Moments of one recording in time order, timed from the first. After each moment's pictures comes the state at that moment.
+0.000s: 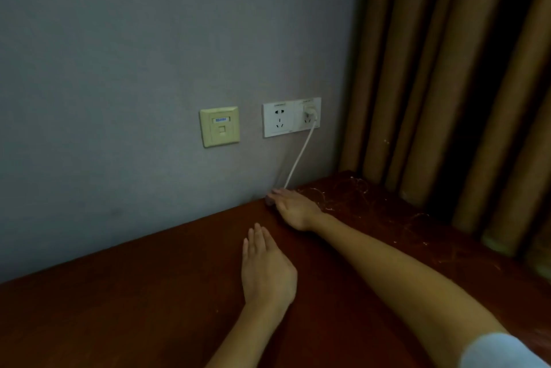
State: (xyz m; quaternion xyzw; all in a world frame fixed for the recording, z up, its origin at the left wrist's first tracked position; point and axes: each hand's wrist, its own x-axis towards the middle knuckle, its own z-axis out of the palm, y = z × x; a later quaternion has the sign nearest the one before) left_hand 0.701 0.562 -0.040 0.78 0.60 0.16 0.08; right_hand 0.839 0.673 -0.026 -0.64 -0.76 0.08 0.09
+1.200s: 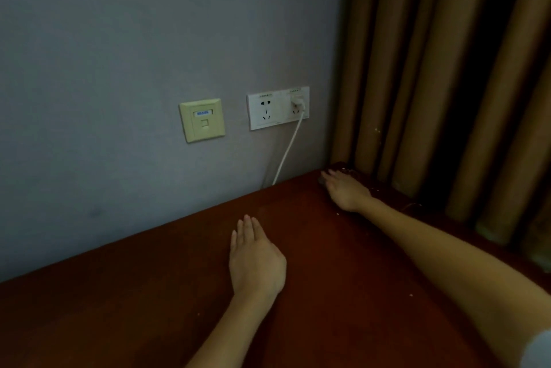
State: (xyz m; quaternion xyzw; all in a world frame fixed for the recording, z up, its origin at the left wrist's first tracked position) left_hand 0.710 0.574 -0.039 0.77 0.61 0.17 0.08; right_hand 0.966 0.668 -0.035 -0.75 -0.65 0.07 0.08
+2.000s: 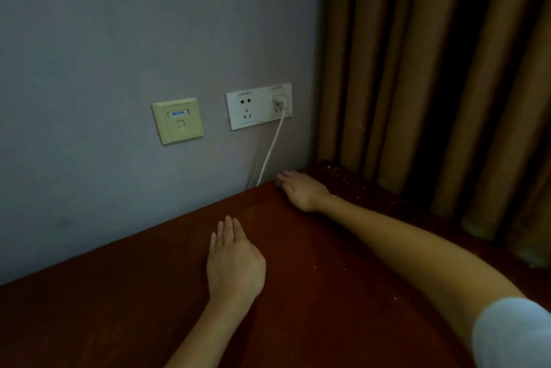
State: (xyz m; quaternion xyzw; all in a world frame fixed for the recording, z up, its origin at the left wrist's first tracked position) left_hand 0.715 0.585 -0.042 0.77 0.61 0.17 0.07; right_hand 0.919 0.684 -0.027 -0.69 -0.71 0.07 0.09
